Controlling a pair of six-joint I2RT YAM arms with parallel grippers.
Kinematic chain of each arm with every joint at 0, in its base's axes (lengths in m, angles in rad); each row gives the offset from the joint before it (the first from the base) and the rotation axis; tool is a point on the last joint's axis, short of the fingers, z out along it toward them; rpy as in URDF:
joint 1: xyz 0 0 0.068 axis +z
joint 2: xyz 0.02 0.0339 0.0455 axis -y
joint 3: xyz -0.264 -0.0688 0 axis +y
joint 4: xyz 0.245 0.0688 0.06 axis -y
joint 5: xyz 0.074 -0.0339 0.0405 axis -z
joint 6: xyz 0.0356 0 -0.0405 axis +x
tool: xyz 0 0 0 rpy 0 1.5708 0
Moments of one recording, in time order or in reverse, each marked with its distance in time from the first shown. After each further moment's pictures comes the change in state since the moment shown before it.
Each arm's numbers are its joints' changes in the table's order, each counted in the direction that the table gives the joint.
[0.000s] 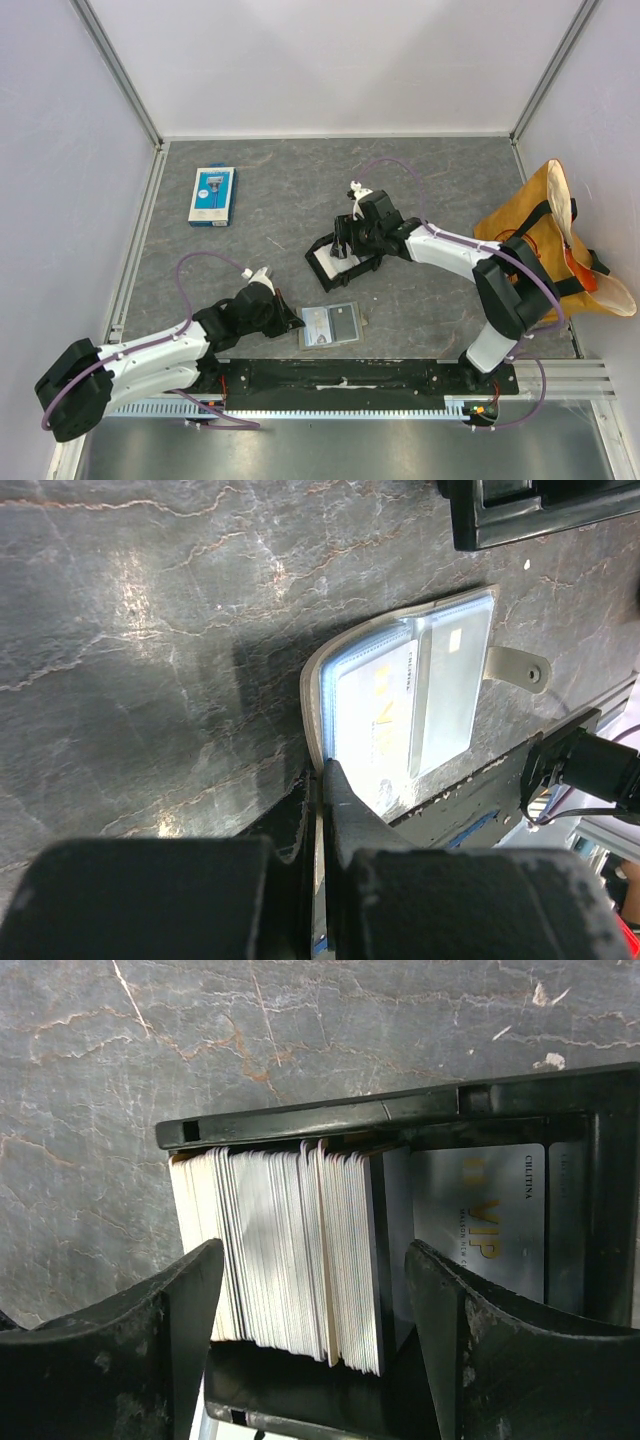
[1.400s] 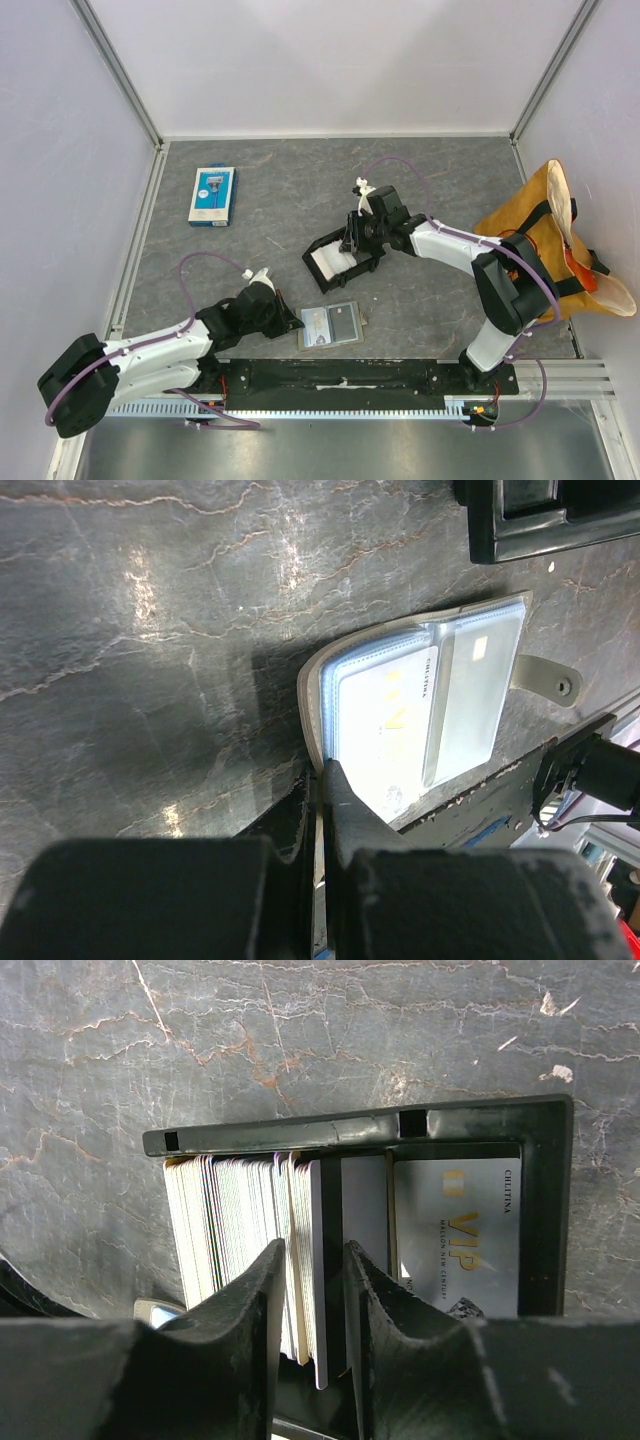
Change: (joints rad) left arm 0.005 -0.042 0.000 0.010 0.000 0.000; right arm -0.061 -0.035 0.000 0.034 -0.138 0.001
